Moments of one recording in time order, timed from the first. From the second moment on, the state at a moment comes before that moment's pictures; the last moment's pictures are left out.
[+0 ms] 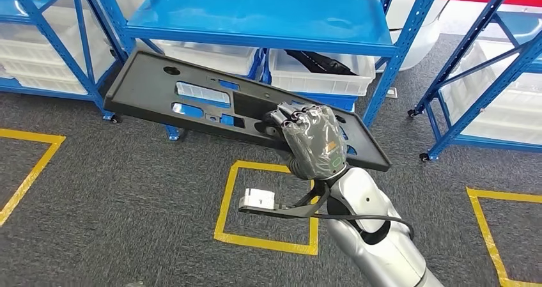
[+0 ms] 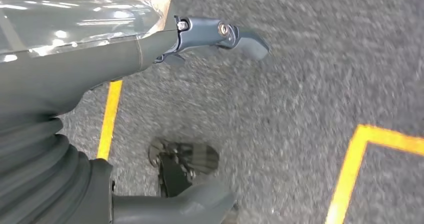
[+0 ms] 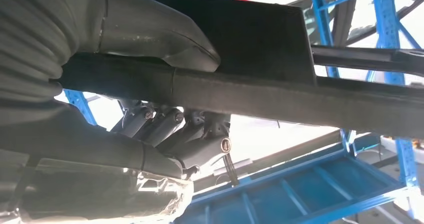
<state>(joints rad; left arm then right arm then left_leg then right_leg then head) -0.11 -0.12 0.18 -0.25 0.01 0.29 -0.42 -0.42 -0.13 0.62 -1.80 1.18 -0.22 0.00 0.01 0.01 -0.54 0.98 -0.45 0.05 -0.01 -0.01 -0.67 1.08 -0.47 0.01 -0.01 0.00</state>
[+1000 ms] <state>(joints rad) -0.10 -0.13 0.18 -0.25 0.02 0.31 -0.43 -0.35 -0.16 0.62 -1.81 1.28 -0.35 -0.06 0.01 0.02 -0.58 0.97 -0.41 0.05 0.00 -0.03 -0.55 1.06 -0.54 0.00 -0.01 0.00</state>
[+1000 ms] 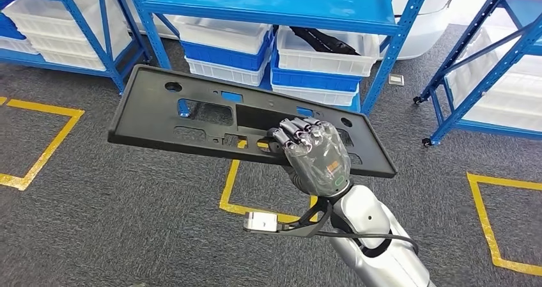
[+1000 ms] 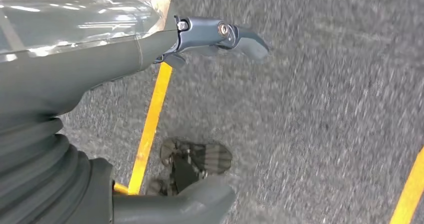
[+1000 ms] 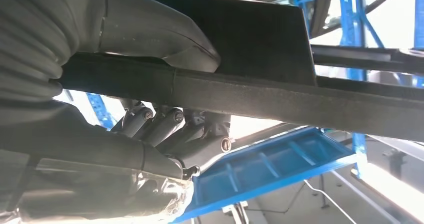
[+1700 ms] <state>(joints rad) -0.10 -0.14 0.18 -0.25 0.01 0.35 -0.43 -0.34 -0.17 0.62 -1.81 1.13 -0.38 -0.09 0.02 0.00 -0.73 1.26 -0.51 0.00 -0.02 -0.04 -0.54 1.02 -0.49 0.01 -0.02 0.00</state>
